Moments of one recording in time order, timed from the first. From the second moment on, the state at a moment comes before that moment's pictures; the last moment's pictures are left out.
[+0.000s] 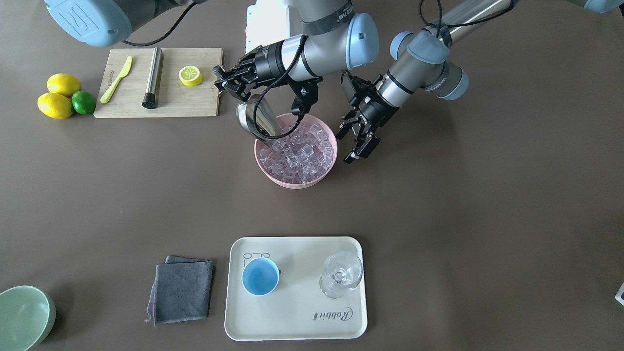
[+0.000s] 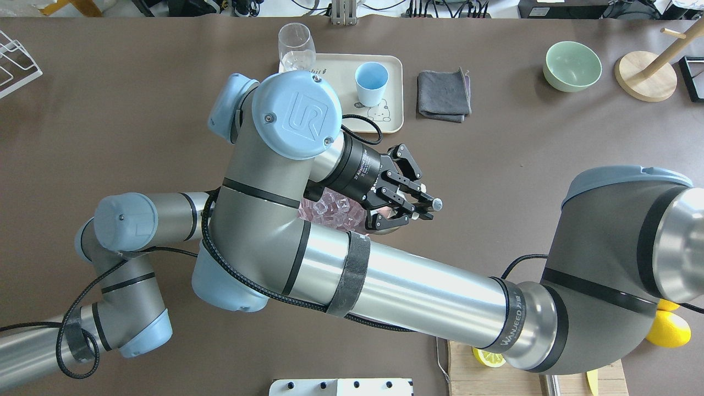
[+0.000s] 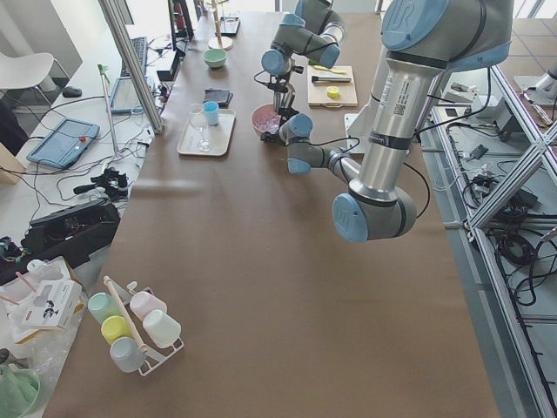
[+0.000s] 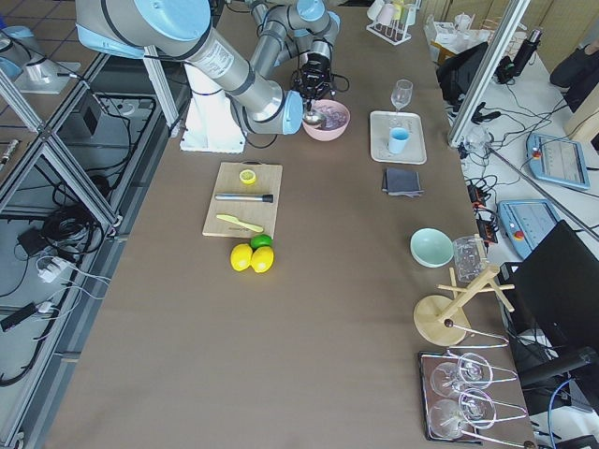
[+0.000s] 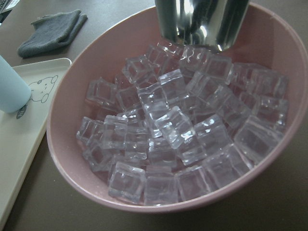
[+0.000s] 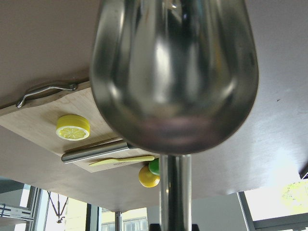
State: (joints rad) left arm -0.48 -1.93 -1.59 -2.61 -1.68 0.17; right arm 0.47 -0.33 1.34 -2.85 1.68 -0.21
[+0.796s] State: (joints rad) left arm -0.48 -1.93 -1.58 -2.61 -1.68 0.17; right arm 0.47 -0.37 1.38 -2.81 1.69 -0.22
